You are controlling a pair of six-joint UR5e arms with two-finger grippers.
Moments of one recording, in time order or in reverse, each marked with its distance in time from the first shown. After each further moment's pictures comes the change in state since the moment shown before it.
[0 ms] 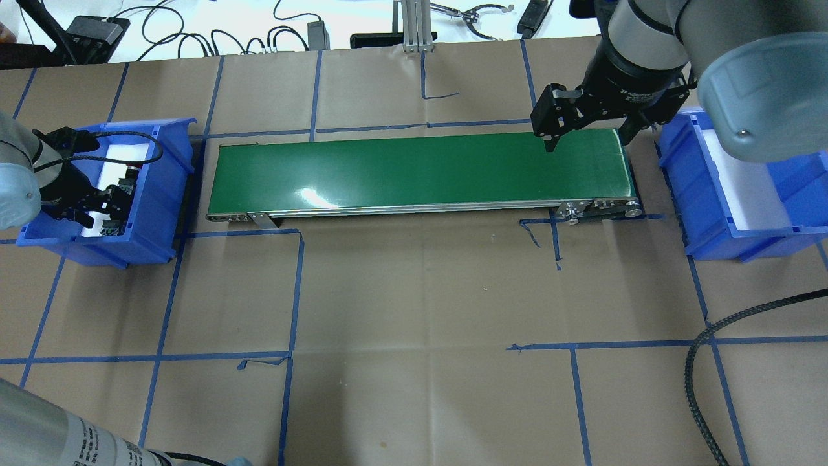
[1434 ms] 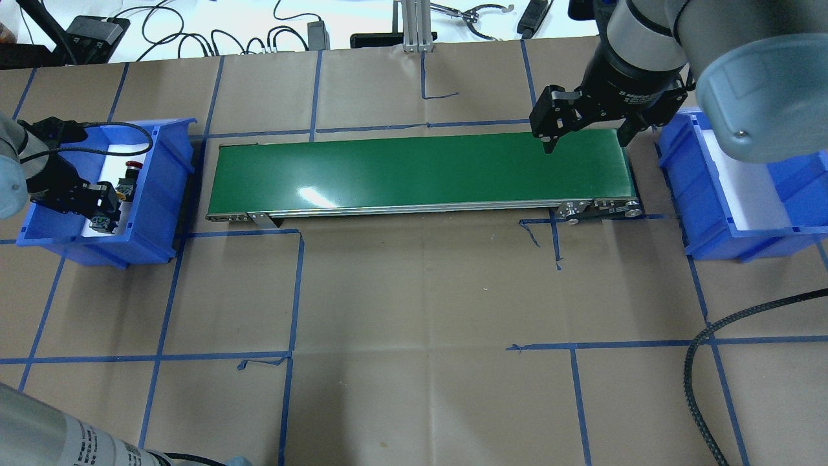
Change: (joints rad) left arm 0.004 0.043 0.155 -0.192 -0.002 0.002; right arm 0.000 0.001 0.003 0.001 0.003 0.001
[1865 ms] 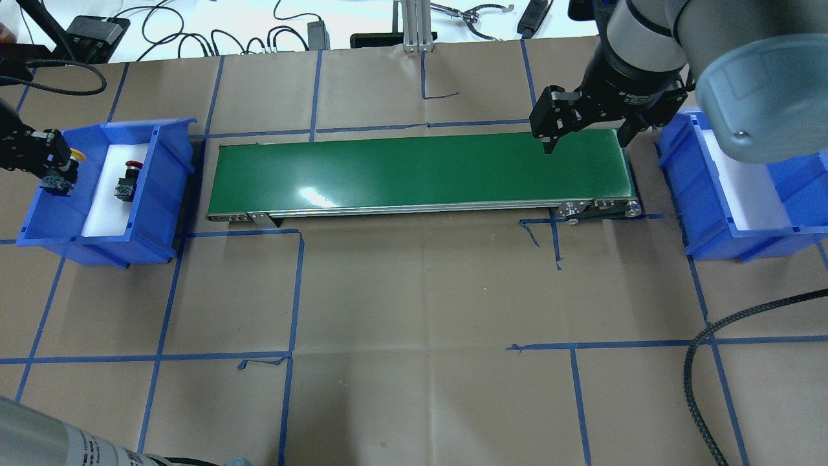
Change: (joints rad) left arm -0.015 0.009 0.195 -0.243 0.001 -0.013; right arm 0.000 0.000 0.001 0.000 0.000 0.000
